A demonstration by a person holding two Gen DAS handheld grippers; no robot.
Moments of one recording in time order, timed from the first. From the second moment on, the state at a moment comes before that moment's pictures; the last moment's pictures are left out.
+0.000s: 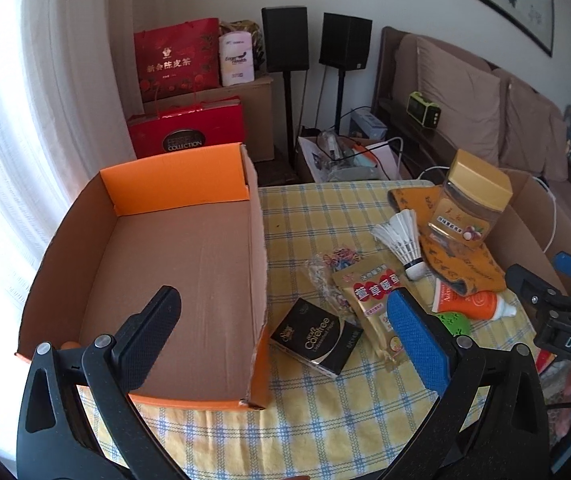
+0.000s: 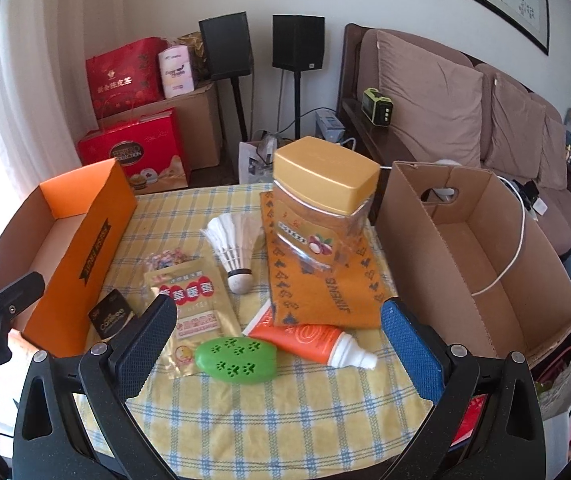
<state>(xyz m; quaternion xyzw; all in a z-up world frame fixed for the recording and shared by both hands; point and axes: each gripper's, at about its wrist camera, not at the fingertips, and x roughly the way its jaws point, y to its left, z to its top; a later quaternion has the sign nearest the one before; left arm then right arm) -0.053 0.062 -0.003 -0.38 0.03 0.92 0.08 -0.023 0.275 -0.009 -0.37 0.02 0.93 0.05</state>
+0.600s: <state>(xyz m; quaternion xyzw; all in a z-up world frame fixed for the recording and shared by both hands) -0.148 0.149 0.006 -0.40 0.00 0.89 0.19 -0.075 0.350 -0.019 -0.34 0.03 0.94 0.03</state>
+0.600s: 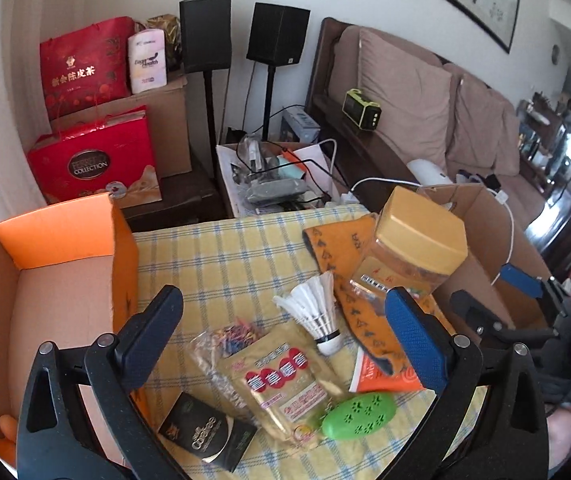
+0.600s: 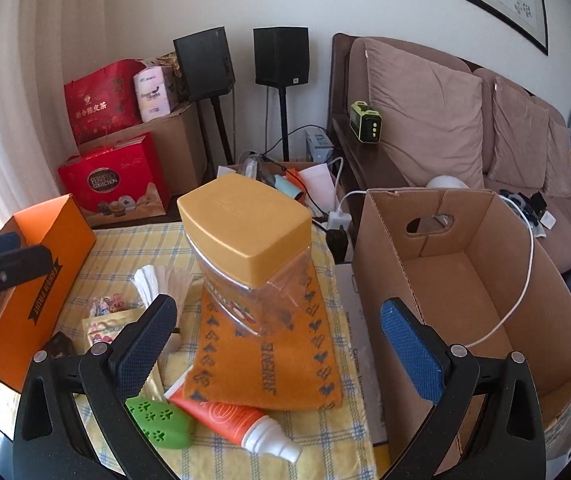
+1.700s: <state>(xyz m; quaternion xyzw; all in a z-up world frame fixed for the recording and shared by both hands) -0.241 0.244 -0.032 -0.51 -0.12 0.77 0.37 -0.129 0.348 -0.034 -0.32 -0.03 0.94 -0.08</state>
